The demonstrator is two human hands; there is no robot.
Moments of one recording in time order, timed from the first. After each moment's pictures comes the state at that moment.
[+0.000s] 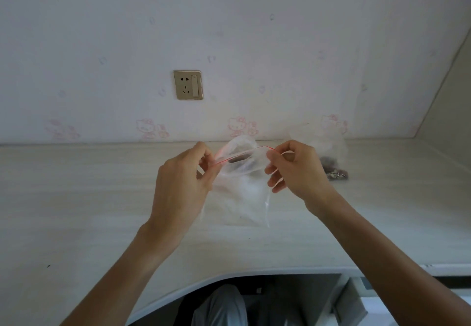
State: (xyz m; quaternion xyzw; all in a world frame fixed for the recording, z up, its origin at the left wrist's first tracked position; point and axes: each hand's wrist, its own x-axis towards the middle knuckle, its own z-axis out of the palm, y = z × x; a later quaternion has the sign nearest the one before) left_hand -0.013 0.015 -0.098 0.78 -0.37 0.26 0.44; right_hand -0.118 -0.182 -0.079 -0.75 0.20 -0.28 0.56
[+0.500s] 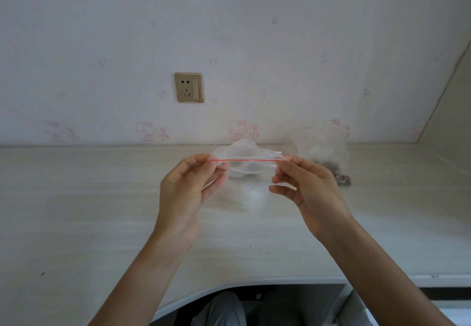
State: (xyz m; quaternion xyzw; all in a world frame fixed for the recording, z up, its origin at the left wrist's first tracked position) left_hand -0.027 0.003 -0.100 0.50 -0.15 -0.11 0.84; right_hand -0.135 -0.177 -0.092 -0.54 0.14 -0.28 0.78
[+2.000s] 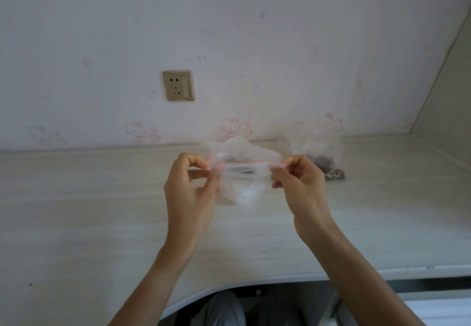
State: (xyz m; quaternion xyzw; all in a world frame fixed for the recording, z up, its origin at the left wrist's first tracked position) left_hand -0.022 -0.017 -0.122 0.67 -0.26 0.13 0.68; right_hand -0.124 -0.174 -0.112 -0.59 0.22 -0.40 0.66
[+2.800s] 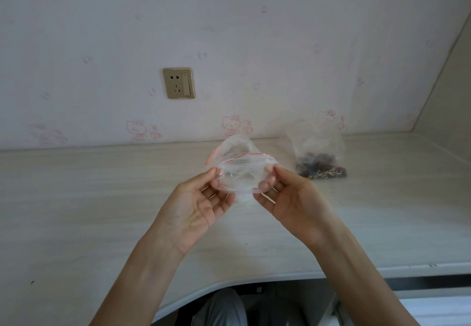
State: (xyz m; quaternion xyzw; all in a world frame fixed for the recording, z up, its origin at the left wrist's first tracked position) left_hand -0.024 -0.004 -0.104 0.38 -0.03 -0.41 0.83; right_hand -0.132 -0.174 -0.115 -0.34 0.10 -0.13 0.93
